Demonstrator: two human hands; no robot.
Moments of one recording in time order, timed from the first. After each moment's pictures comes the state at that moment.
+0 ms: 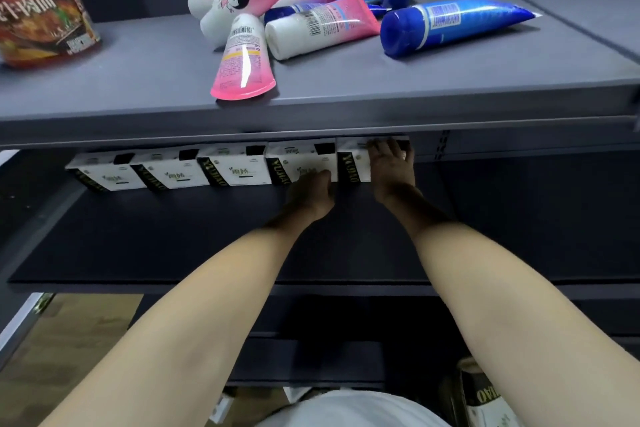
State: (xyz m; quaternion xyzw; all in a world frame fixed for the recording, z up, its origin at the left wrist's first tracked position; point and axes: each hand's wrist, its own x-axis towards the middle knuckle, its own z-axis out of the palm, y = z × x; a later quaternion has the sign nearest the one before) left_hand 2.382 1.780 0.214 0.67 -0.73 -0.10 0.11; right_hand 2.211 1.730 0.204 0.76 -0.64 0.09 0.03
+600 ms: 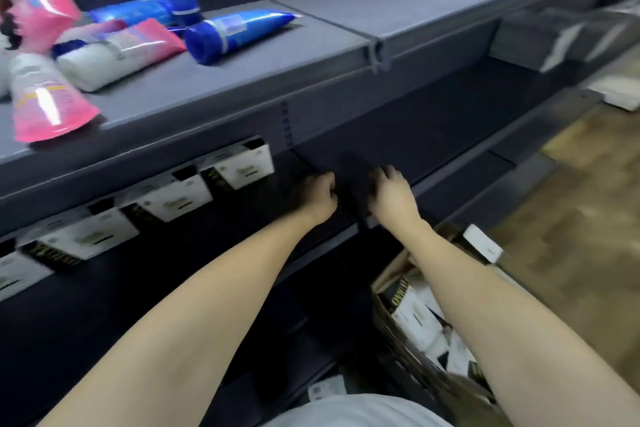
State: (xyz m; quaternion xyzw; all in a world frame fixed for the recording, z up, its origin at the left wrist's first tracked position) left_hand 2.199 1.844 0.212 0.42 -0.88 -0.19 0.11; right_hand 2.048 1.936 0.176 0.54 -0.81 0.24 0.01
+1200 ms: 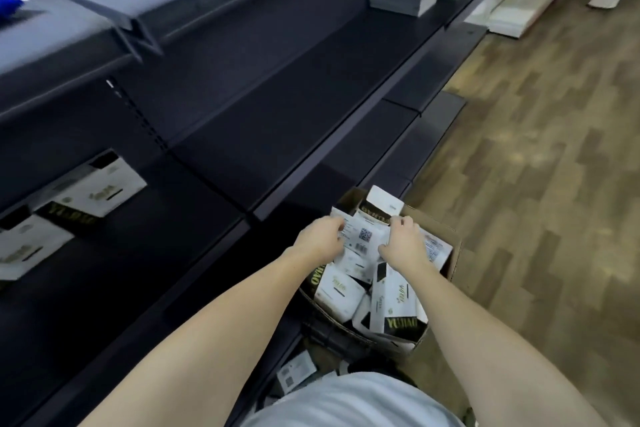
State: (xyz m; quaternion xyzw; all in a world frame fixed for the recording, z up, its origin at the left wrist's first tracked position) left_hand 2.058 1.987 0.110 0.27 -0.93 -0.22 -0.11; right_hand 1.932 2.131 0.047 0.29 -0.93 0.13 -0.17
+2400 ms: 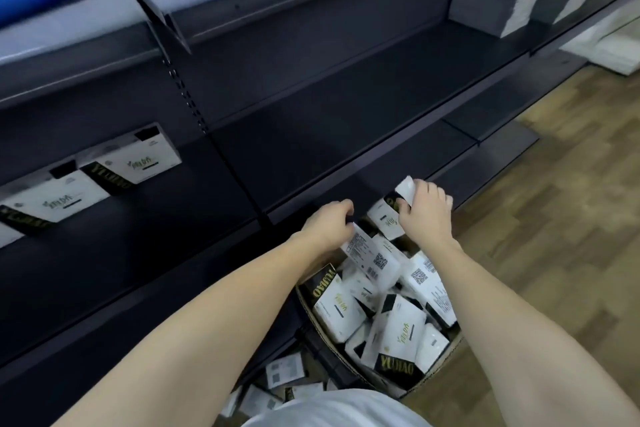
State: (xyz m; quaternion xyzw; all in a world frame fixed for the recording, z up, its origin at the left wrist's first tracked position) left_hand 2.022 1.954 0.134 0.37 -0.89 -0.26 -0.03; right_hand 1.842 2.058 0.105 0.40 -0.89 0.19 -0.01
